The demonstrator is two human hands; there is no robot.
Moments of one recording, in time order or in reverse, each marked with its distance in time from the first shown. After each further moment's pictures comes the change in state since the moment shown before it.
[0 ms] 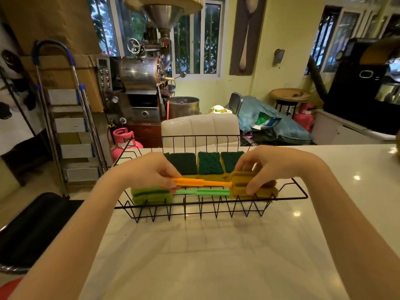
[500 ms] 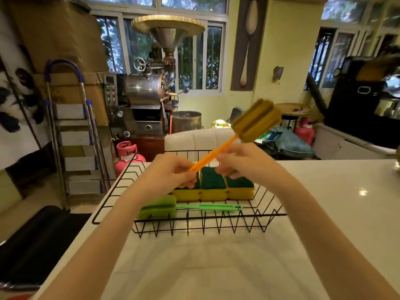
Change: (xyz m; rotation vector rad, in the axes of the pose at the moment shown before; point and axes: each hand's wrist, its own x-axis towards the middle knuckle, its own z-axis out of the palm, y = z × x) left_hand 0.006 0.022 0.004 -0.366 0.365 0.061; right_hand 0.007 -0.052 0.012 0.462 0.414 -0.131
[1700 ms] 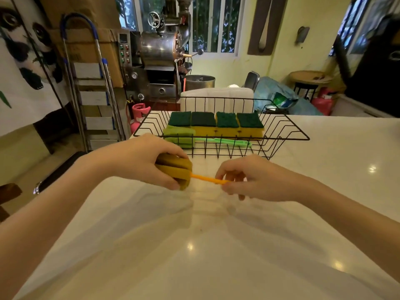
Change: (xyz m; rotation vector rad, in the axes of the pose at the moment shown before) left_hand -0.150 0.007 -0.012 0.501 -0.389 -0.017; right_hand -0.134 0.000 0.072 -0.332 -0.428 -0.149
